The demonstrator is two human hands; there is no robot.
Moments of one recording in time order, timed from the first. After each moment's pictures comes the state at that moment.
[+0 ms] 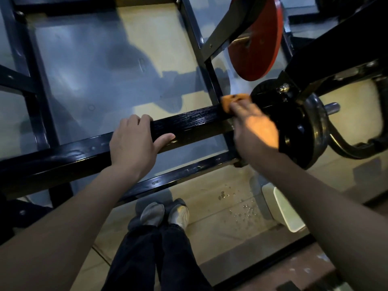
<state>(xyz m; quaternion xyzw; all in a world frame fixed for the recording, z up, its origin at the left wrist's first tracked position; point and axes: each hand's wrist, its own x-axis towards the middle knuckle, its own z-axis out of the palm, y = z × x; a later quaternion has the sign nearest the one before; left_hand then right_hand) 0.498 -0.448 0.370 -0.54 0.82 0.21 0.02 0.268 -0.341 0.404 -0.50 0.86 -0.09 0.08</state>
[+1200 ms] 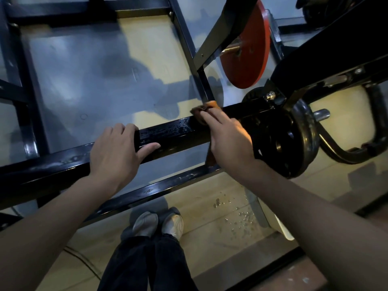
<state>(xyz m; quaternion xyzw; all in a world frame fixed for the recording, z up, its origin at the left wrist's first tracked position) 0.502 -0.450 0.370 -0.51 0.84 0.18 0.01 0.268 -0.345 0.383 -0.57 0.81 -0.06 0.08</state>
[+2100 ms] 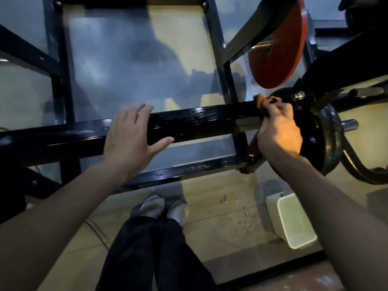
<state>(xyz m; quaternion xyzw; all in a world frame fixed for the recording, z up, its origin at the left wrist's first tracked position) 0.533 -0.428 0.381 -0.51 0.84 0.18 -0.04 0.237 -0.332 0.401 -0.39 0.91 -0.06 0.08</state>
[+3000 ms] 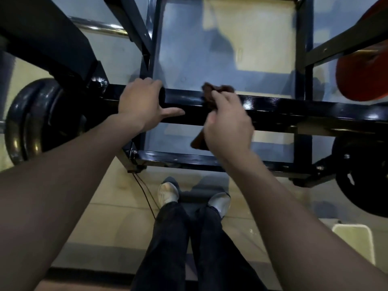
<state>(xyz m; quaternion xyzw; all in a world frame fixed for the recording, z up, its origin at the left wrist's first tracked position) 0.716 -0.474 0.387 -0.61 0.78 0.10 0.08 0.534 -0.393 0.404 -0.56 0.78 -0.17 0.23</state>
